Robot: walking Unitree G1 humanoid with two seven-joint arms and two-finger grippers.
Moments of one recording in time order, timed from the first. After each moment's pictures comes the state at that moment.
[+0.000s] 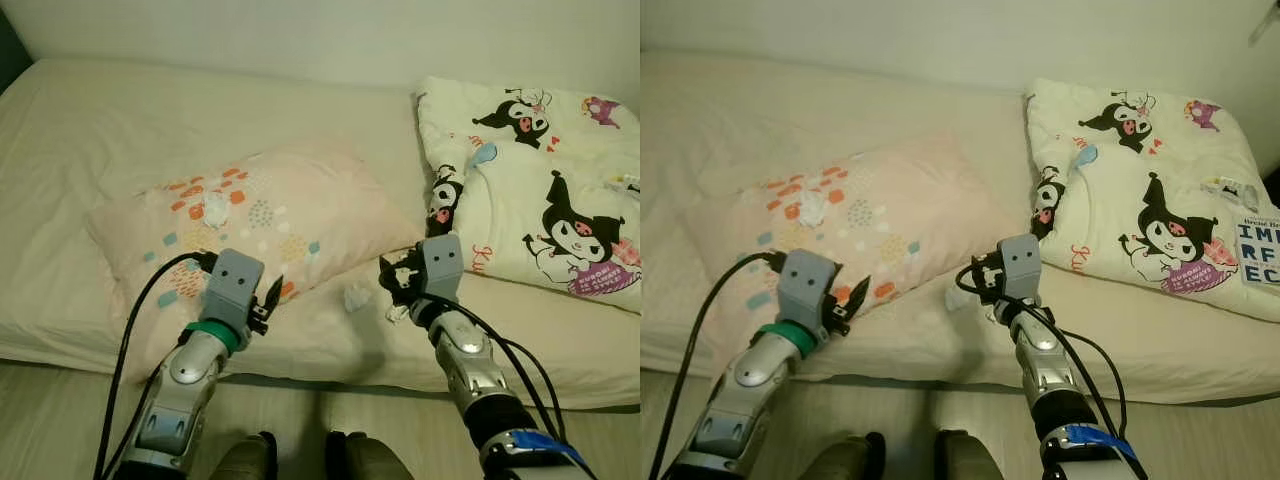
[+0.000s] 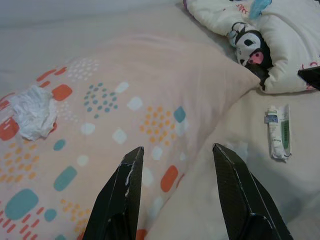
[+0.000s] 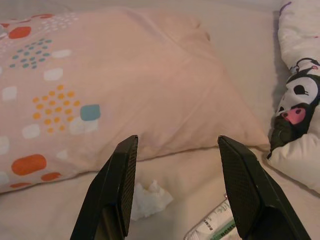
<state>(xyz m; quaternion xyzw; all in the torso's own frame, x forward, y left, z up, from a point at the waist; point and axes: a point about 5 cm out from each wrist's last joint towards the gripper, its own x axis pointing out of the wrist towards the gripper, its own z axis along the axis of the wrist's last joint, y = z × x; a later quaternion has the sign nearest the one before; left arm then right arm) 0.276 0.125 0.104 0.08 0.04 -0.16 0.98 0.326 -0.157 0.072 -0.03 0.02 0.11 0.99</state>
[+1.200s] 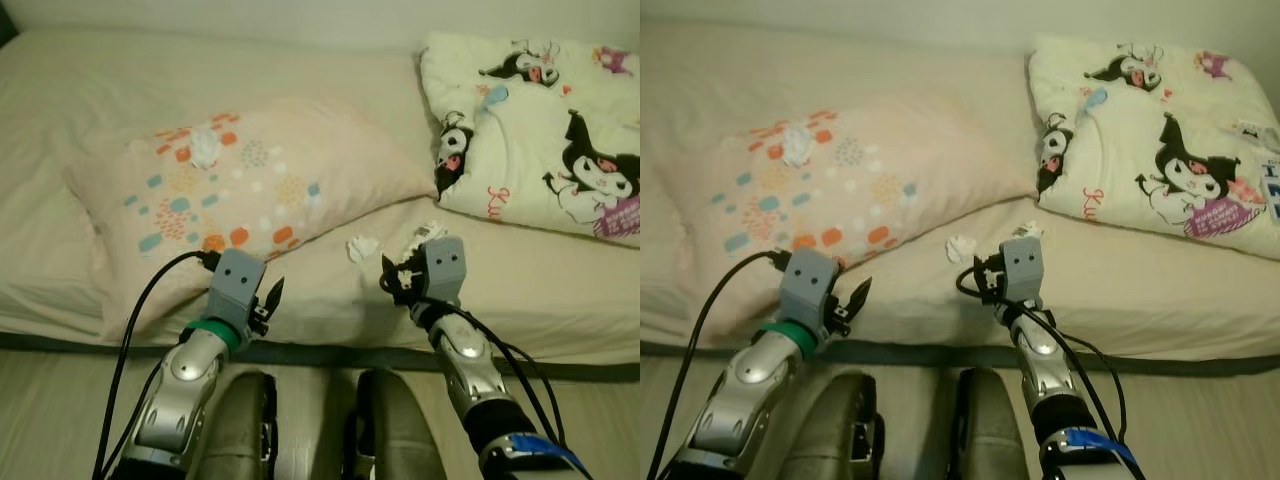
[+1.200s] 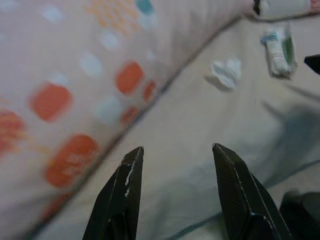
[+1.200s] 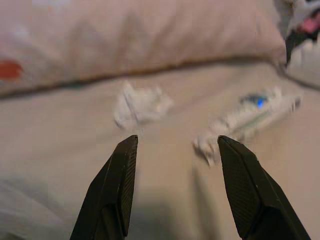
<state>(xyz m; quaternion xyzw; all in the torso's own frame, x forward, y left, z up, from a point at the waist) 0.277 0.125 0.103 0.08 0.05 -0.17 0.98 0.325 -0.157 0.071 -0.02 0.01 0.10 0.99</state>
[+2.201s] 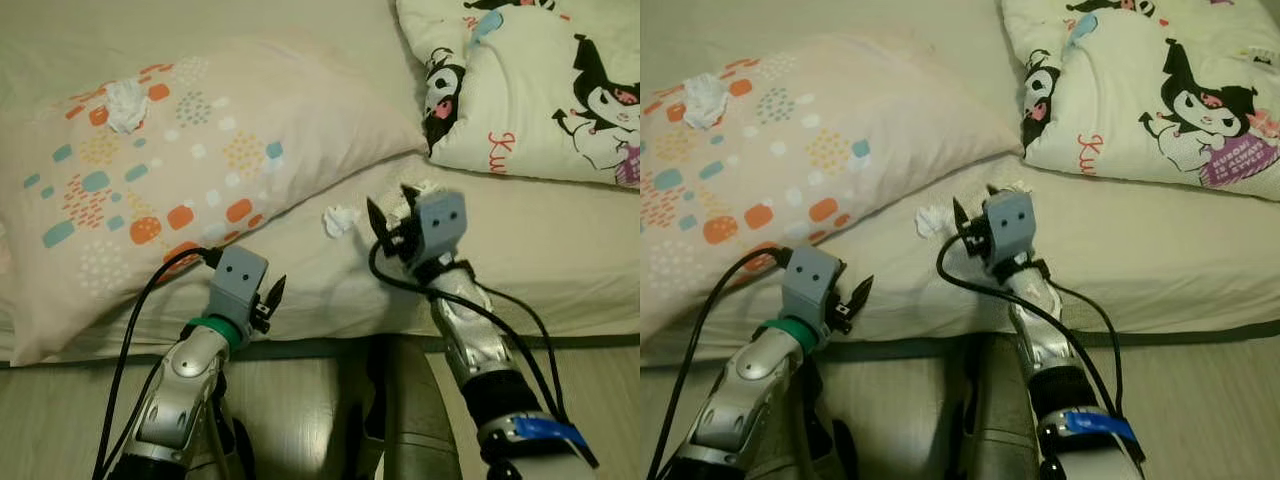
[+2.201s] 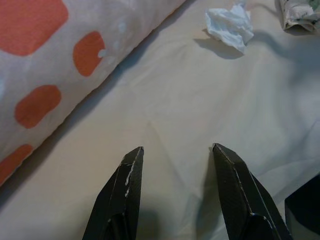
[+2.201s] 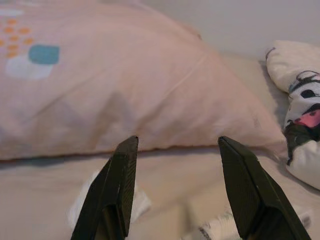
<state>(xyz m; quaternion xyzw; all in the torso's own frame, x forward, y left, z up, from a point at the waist) 0.280 0.126 0.107 0.09 0.04 -0.17 0.98 0.347 -0.128 0.155 -0.06 -0.16 0.16 0.97</state>
